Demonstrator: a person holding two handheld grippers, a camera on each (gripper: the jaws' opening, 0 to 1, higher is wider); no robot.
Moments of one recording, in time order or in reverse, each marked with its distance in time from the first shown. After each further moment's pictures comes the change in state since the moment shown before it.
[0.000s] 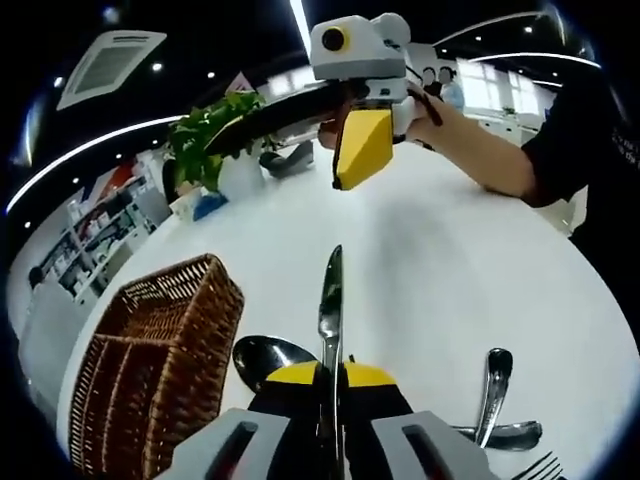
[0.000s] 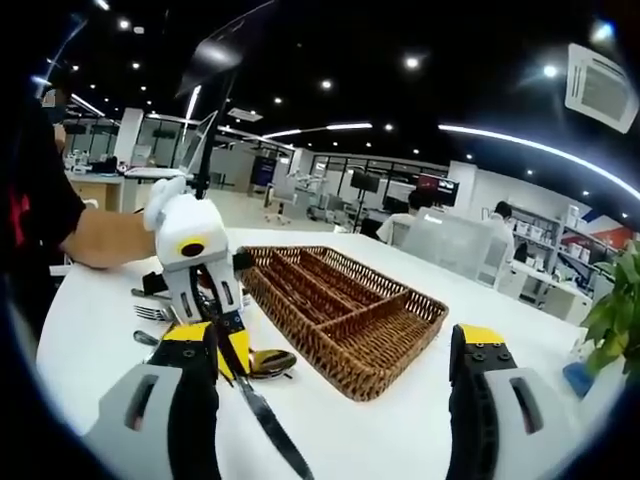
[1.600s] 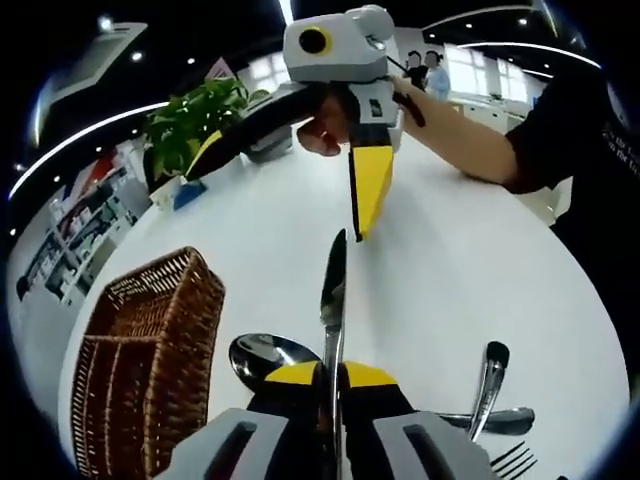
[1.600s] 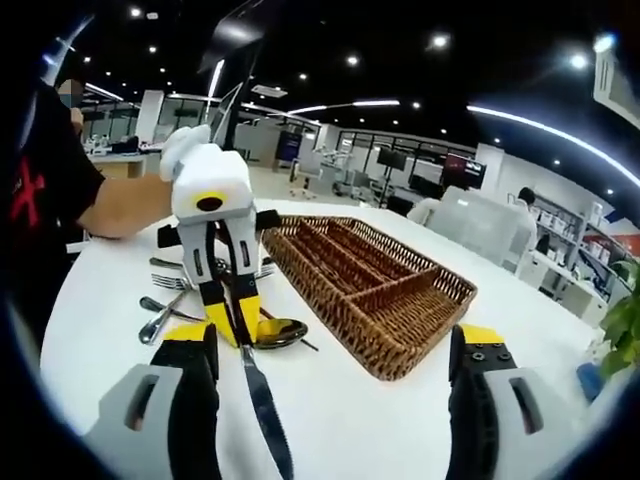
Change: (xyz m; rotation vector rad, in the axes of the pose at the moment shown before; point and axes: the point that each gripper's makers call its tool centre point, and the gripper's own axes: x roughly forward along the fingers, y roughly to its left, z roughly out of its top) left arm -0.007 -0.013 -0.006 0.011 0.094 -0.077; right arm 0.006 0.024 -0.025 -0.031 0.103 0.113
